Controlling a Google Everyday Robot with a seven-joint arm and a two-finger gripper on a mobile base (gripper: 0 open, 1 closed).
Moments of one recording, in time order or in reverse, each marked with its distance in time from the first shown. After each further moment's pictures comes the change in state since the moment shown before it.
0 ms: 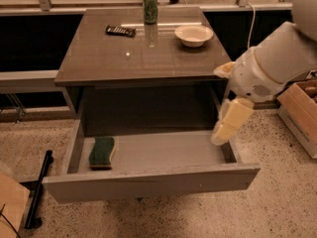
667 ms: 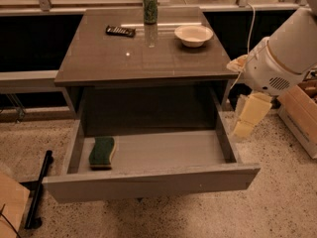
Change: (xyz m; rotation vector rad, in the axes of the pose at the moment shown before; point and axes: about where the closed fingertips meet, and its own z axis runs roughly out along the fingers) arm 0.016 -0.002 -0.029 0.024 0.097 -0.021
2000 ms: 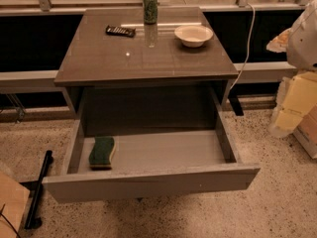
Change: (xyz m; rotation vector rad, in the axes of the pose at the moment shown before) arm 0.023 0.016 -0.088 0.063 0.188 0.065
